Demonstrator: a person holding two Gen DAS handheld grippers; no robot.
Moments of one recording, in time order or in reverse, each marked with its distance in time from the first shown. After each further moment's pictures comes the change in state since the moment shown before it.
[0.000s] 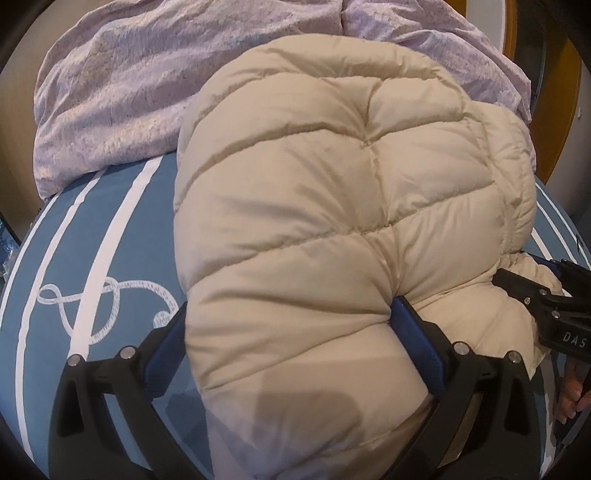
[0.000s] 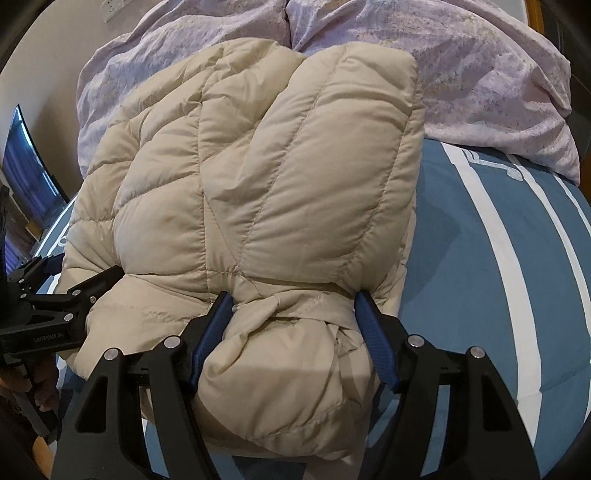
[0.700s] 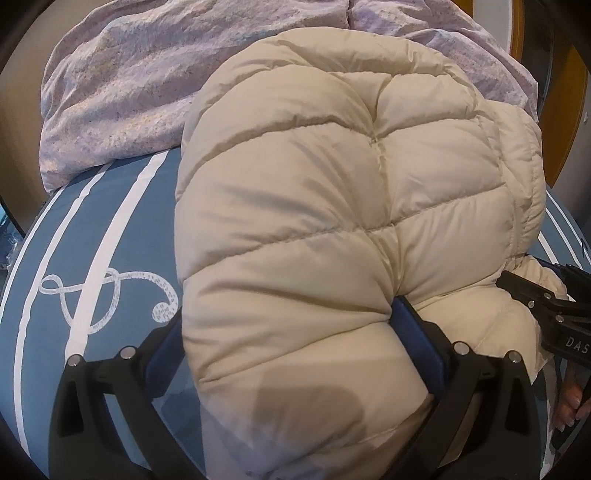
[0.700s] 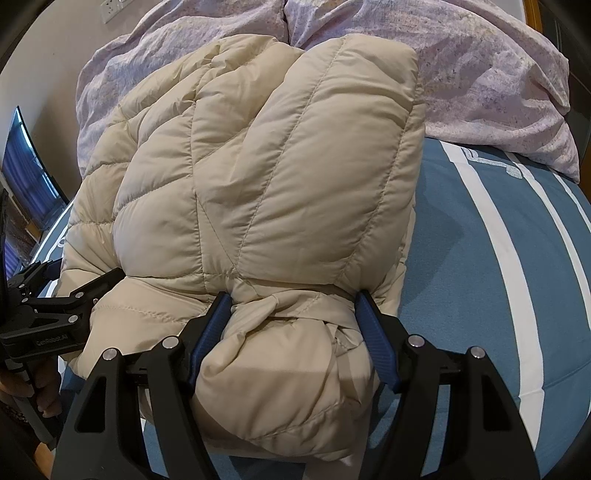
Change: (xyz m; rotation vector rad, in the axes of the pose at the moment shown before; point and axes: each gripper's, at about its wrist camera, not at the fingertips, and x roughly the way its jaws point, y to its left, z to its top) left arm 0.002 -0.002 -0.003 -0.016 0.001 0.023; right arm 0.002 0.000 -0.001 0.002 -0.004 0.001
